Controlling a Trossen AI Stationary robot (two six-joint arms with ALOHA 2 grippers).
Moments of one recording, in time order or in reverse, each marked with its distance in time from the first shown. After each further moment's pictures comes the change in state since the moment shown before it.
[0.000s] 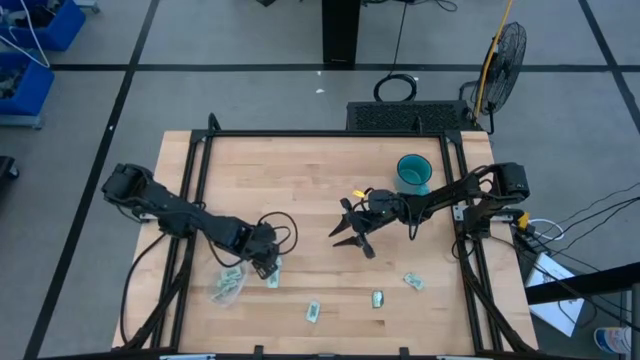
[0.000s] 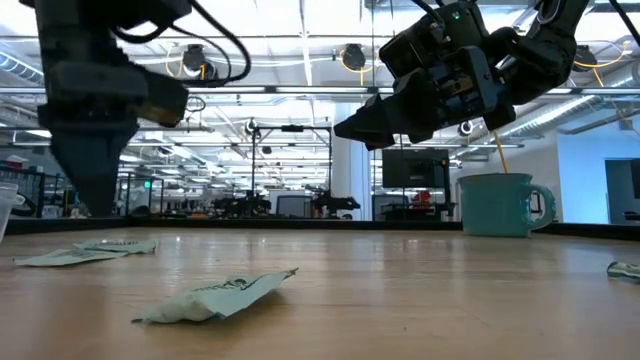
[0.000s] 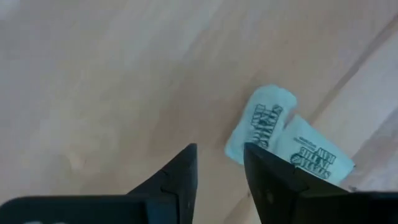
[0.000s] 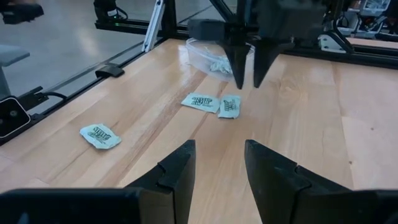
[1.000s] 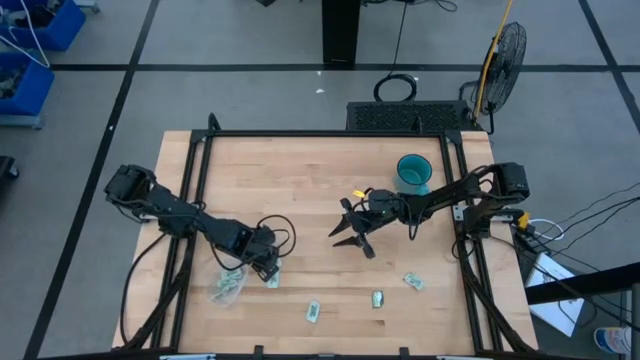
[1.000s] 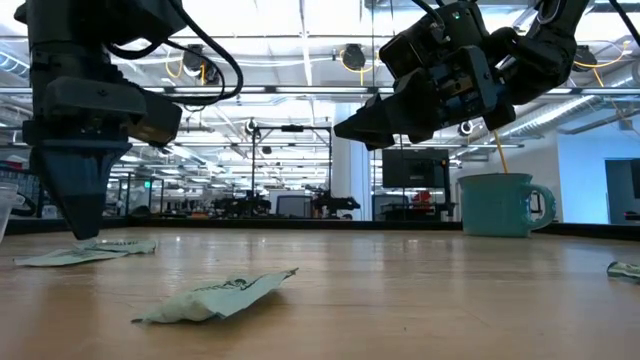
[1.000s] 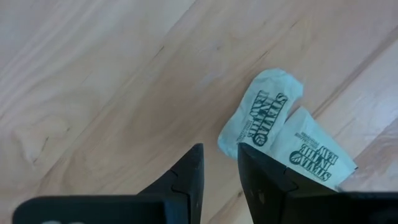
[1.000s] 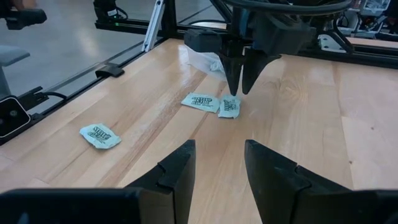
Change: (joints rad) left arm -0.008 0.023 -0.046 0.077 0.050 -0.090; right arm 0.000 0.000 0.000 0.003 0.000 0.001
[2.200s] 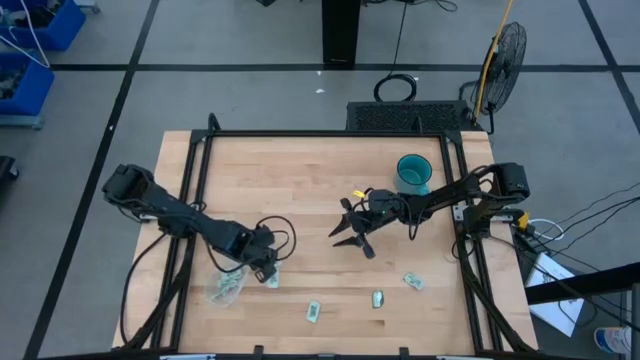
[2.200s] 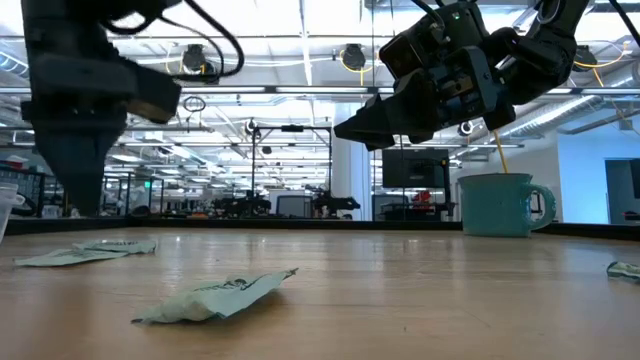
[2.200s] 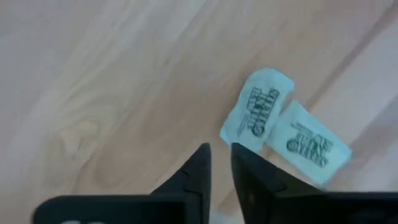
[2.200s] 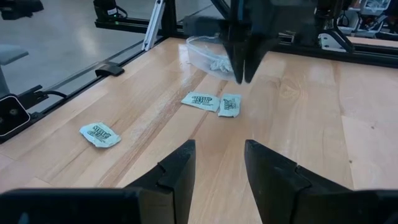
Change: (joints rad) left arm -0.029 -0.018 0.064 -0.122 -0.060 0.044; right arm 0.000 0.000 0.000 -0.003 0.000 -0.003
